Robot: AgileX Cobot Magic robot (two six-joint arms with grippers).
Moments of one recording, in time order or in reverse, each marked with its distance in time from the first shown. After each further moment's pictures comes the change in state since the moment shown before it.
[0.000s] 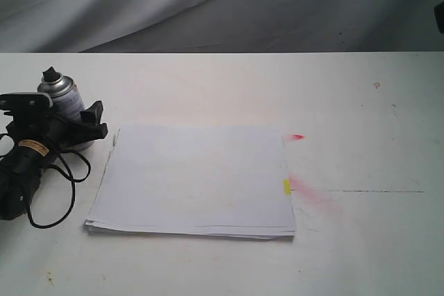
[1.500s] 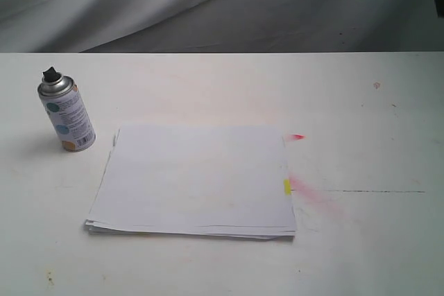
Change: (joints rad) left arm 0.000 -1.929 0.175 0.043 1.403 -0.123; right arm 0.000 0.000 0.000 0.022 -0.060 -0.014
